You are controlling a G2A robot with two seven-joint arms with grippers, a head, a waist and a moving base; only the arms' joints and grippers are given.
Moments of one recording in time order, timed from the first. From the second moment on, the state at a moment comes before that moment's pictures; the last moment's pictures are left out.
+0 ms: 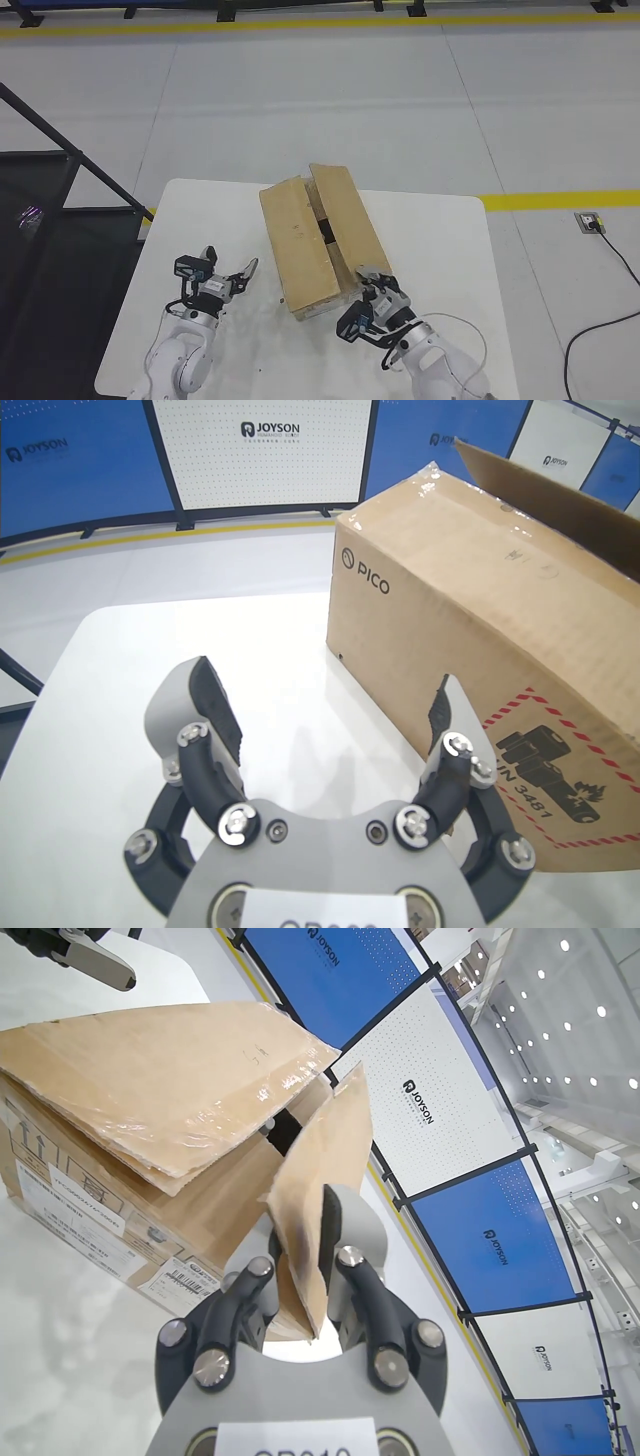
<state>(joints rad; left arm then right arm) 1.24 -1.23 -1.39 -1.41 1.24 -0.15 0.23 -1.29 -1.23 1.09 -1.82 -2.18 -0.08 0.04</state>
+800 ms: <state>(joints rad) 1.32 -1.20 -1.39 -1.45 1.45 -0.41 0.31 -1.38 -1.21 1.24 -1.89 -2.14 -0.14 -0.09</state>
